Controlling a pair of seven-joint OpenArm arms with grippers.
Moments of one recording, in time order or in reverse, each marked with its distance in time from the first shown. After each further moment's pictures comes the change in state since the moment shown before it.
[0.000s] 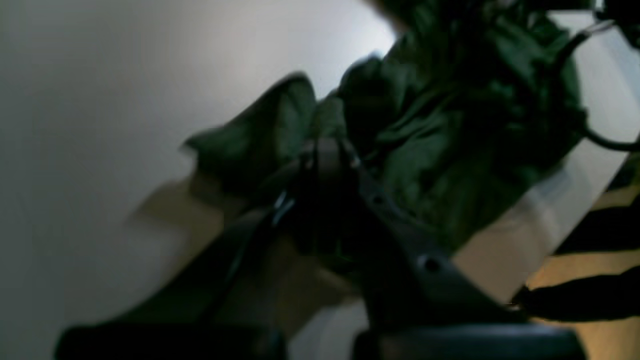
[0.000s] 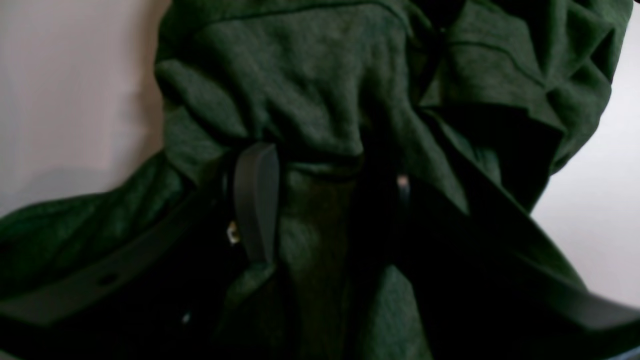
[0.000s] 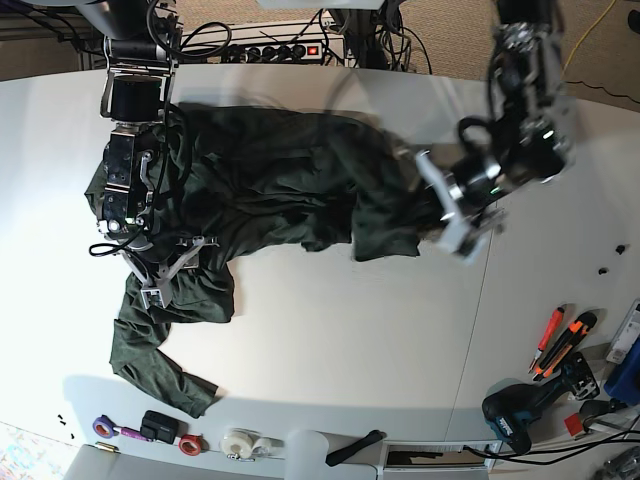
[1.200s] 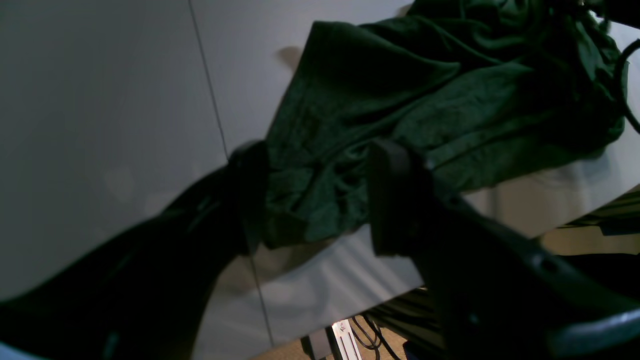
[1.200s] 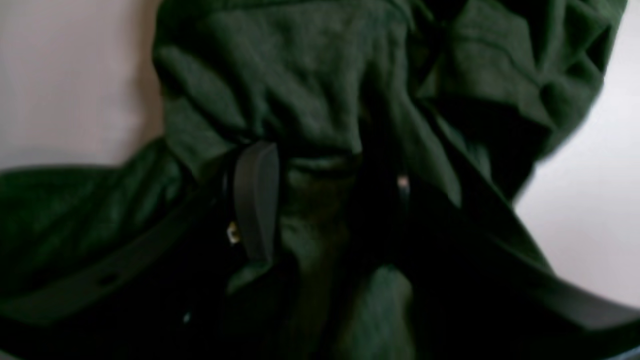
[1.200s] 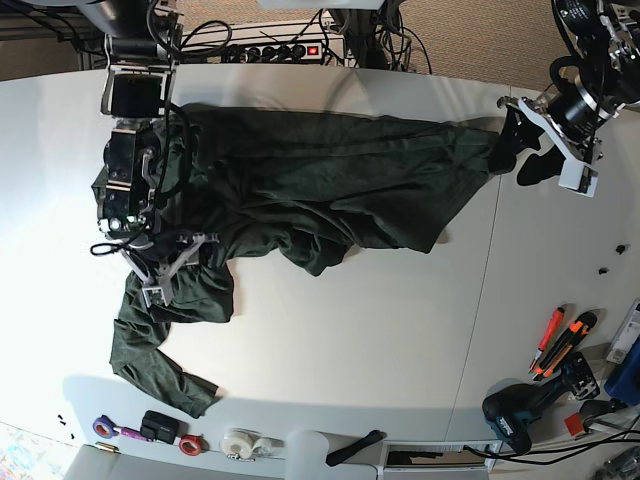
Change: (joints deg) left arm 14.6 -1.4 -26.2 4.2 -13.3 -5.0 6.2; right arm -1.0 -0.2 0.0 5.8 -1.6 -0.4 -4.9
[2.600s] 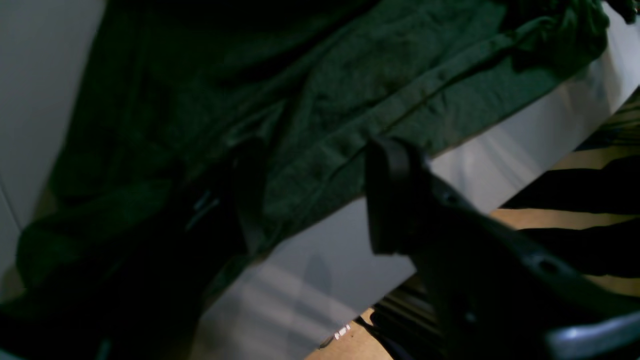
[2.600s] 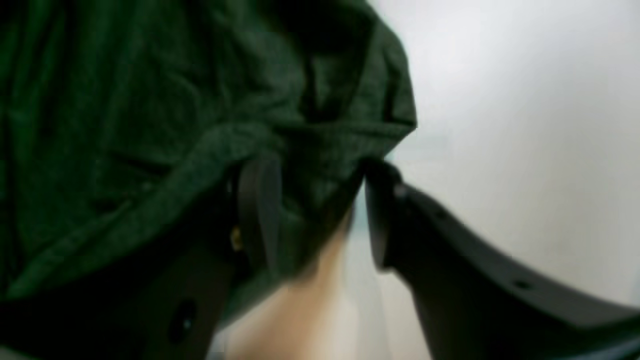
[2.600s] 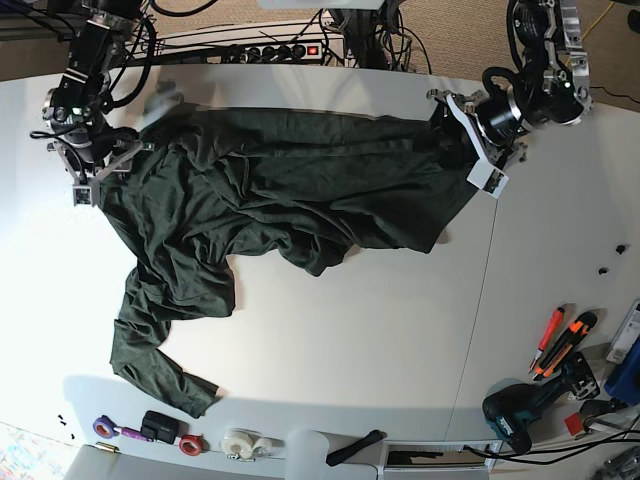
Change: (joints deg) left arm -3.1 -0.2 22.5 -9.5 12.3 2.2 -5.8; right arm -23.6 0.2 22.9 18.8 2.4 5.2 -3.6
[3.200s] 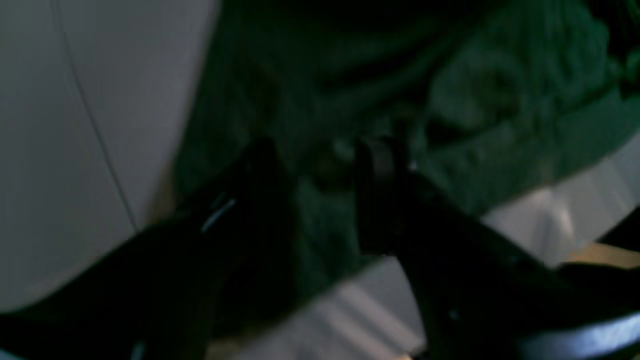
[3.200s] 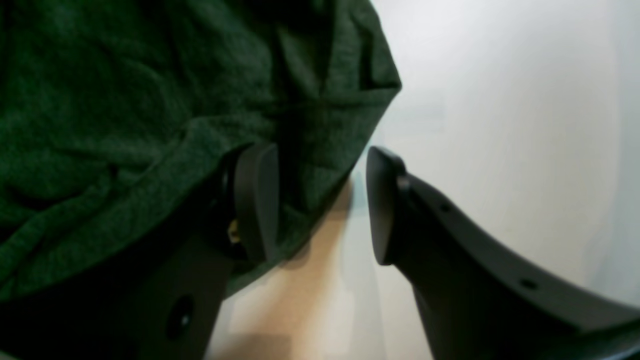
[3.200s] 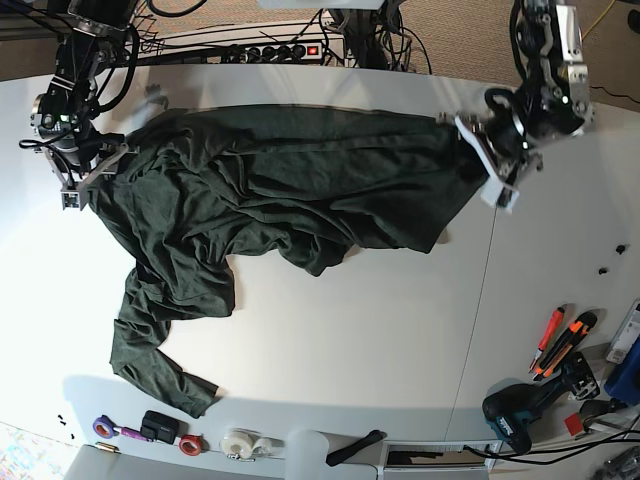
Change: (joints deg) left arm -5.3 -0.6 0.0 -4.2 8.1 5.9 -2.4; right arm 0.2 3.7 -0.1 -1.4 -0.1 -1.8 -1.4
